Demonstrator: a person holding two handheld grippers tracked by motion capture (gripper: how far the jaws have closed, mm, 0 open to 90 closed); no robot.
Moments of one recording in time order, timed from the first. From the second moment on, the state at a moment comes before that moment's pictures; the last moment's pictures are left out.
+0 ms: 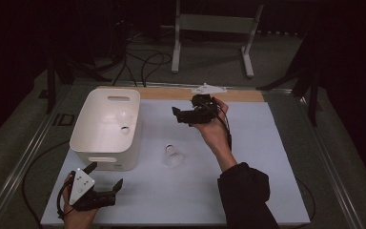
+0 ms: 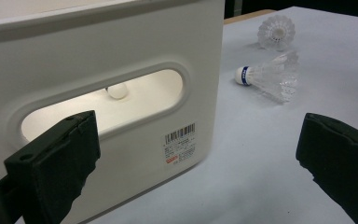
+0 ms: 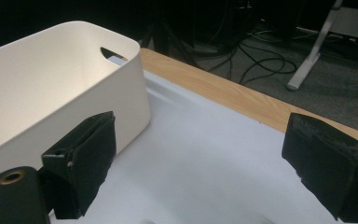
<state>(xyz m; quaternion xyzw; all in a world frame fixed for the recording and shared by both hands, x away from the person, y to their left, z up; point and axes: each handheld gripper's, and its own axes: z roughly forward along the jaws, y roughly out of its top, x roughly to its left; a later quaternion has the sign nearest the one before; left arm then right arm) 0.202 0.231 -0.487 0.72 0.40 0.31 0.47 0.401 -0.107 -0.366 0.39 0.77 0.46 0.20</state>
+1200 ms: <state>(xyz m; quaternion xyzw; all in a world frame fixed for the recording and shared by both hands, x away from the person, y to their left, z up) 0.202 0.232 -0.486 0.73 0.40 0.31 0.47 0.411 -0.134 -0.393 0.43 0.76 0.43 0.21</state>
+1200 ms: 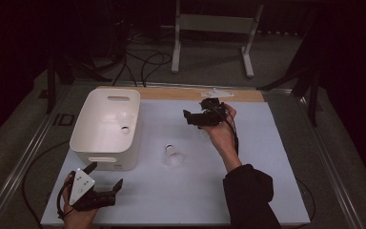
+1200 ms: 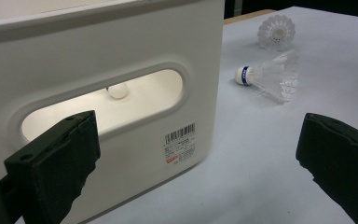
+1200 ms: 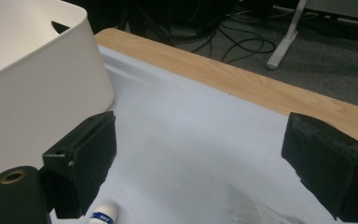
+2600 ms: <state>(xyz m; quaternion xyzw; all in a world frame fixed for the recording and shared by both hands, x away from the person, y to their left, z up) 0.202 0.231 -0.487 0.73 0.40 0.31 0.47 0.425 -0.157 -0.427 0.48 0.76 0.39 0.21</state>
